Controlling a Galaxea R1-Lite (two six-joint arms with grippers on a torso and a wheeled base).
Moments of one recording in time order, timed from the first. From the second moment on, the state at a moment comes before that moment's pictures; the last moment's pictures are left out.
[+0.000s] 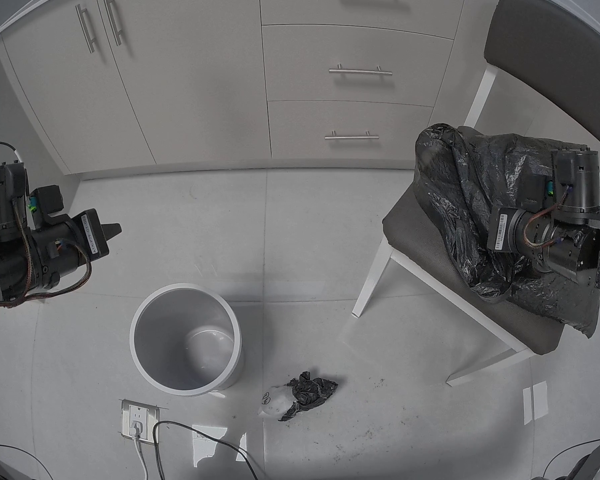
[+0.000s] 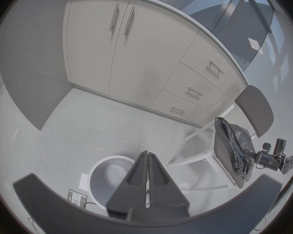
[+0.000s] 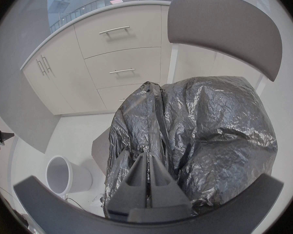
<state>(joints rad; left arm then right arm) -0.13 1.43 -0.76 -0.36 -0.14 -0.36 0.40 1.56 -0.91 -0.32 -0.40 0.19</state>
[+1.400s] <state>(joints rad) -0.14 1.43 -0.75 -0.40 -0.14 -0.37 0.38 1.57 -0.79 -0.44 -0.39 0.21</state>
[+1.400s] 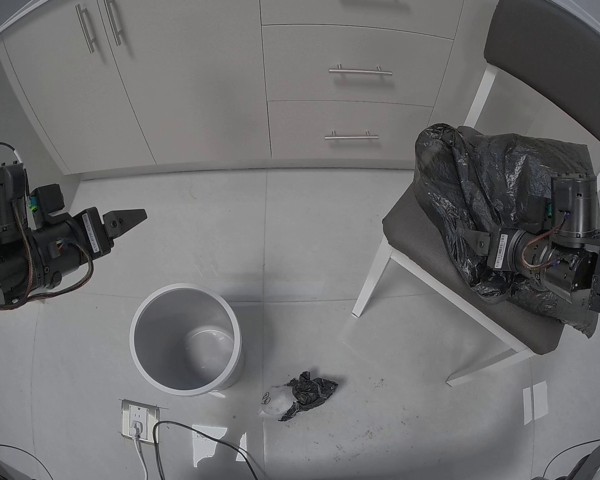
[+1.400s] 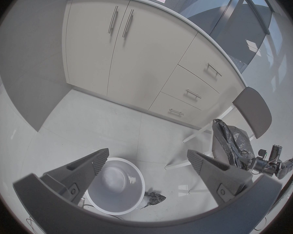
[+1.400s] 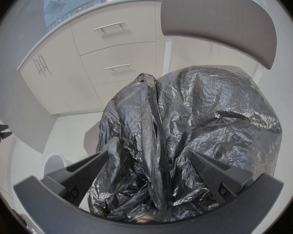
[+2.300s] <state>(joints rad) -0.14 1.46 -0.75 -0.40 -0.14 -0.37 0.34 1.66 -0.81 -0.54 -0.33 0.23</state>
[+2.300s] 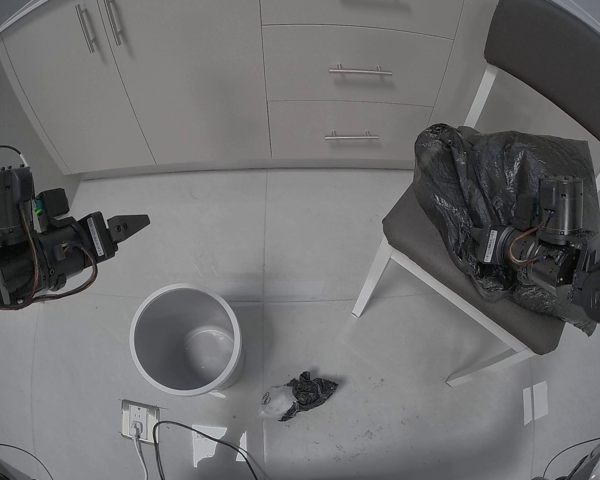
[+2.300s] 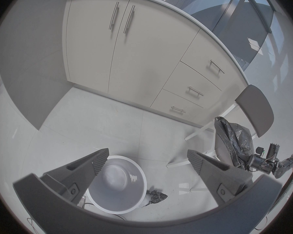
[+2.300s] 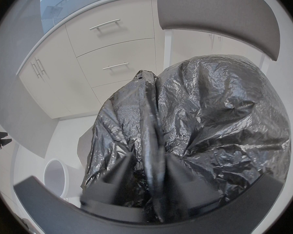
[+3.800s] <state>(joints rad) -0.15 1.52 -0.65 -0.55 -0.74 -0.77 0.54 1.40 -1.03 -0.46 0.51 0.95</state>
